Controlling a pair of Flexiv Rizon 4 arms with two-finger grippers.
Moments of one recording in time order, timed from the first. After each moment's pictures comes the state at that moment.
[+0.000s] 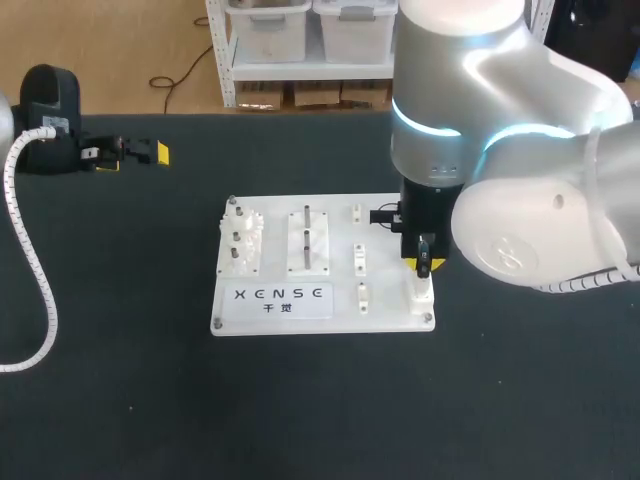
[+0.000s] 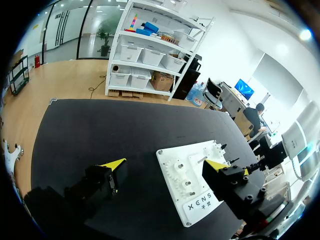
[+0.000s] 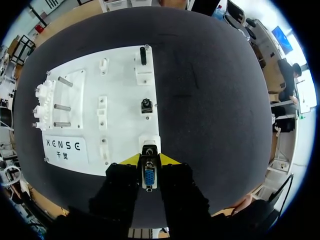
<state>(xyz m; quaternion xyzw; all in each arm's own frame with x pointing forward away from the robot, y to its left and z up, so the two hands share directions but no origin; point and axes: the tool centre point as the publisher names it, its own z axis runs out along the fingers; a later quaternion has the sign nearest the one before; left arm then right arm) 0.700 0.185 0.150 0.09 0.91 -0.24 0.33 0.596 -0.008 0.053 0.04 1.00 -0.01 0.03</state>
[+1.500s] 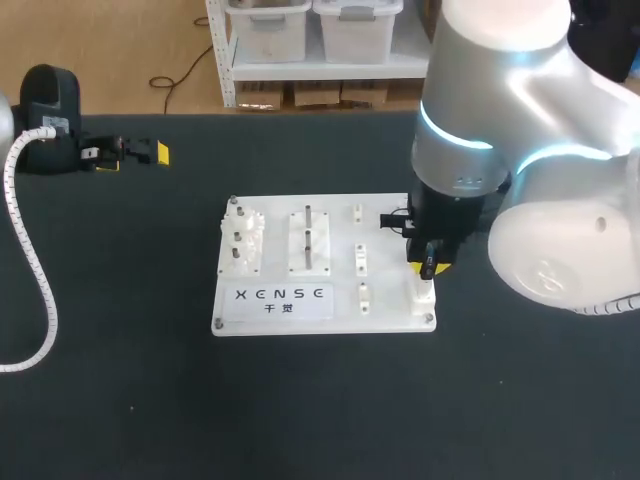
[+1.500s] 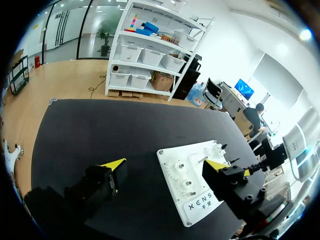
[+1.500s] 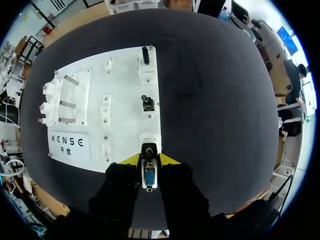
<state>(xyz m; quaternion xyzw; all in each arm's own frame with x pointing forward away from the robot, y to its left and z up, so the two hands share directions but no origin) 0.700 0.185 0.150 0.09 0.91 -0.24 0.33 0.591 -0.012 0.052 0.03 1.00 0.03 0.05</state>
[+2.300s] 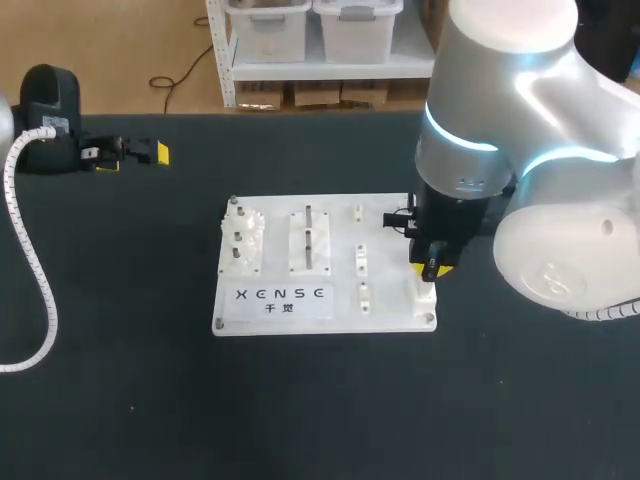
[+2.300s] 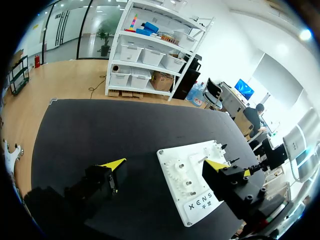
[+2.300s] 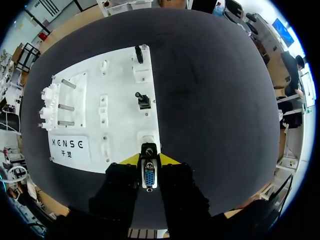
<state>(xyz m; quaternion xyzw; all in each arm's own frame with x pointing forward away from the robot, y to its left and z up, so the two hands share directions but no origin) 0.700 0.185 0.150 0.09 0.91 -0.24 0.33 0.588 -0.015 0.052 0.05 1.00 0.03 0.05</state>
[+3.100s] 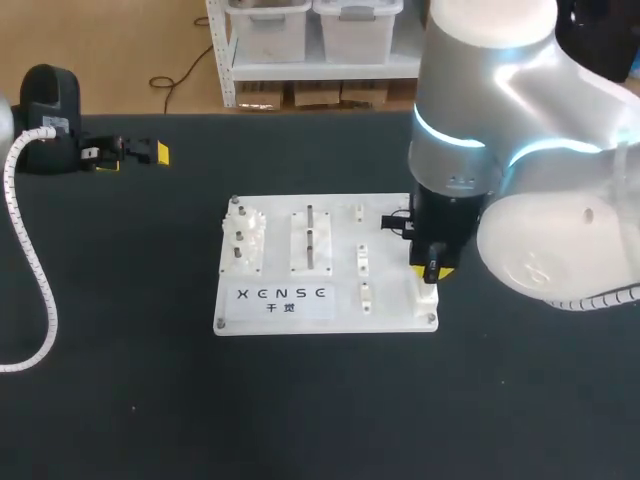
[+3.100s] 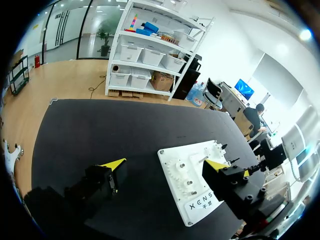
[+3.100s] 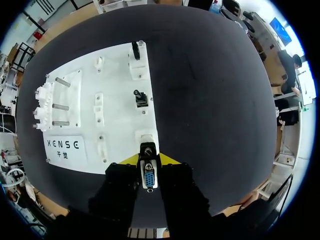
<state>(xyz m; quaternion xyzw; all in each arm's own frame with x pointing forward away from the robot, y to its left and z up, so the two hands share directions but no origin) 0.700 0.185 0.150 0.09 0.91 -0.24 0.33 0.587 -0.018 0.047 0.06 1.00 0.01 0.03</state>
